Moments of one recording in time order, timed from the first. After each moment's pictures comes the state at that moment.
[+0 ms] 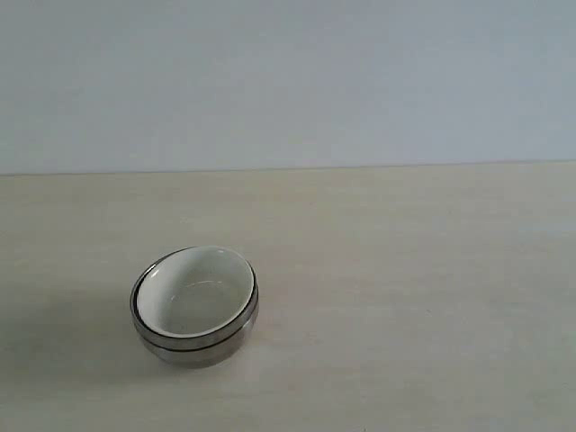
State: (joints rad) left arm 0.01 0.00 0.00 -0.09 0.31 0.04; right arm 0.09 0.00 0.00 0.32 0.03 0.04
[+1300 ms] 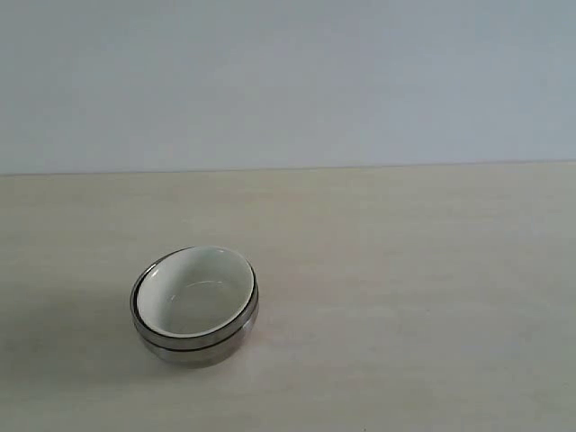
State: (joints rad) left arm 0.01 0.00 0.00 -0.09 0.31 0.04; right arm 0.09 0.00 0.00 -0.05 0.33 0.05
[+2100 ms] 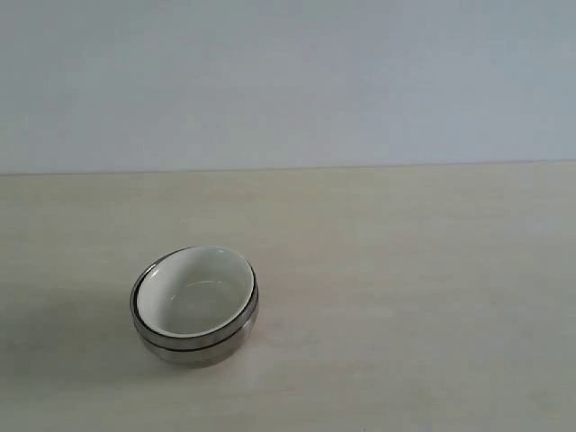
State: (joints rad) left arm 0.01 0.00 0.00 -0.09 0.31 0.04; right arm 0.09 0.00 0.00 -0.05 0.33 -0.12
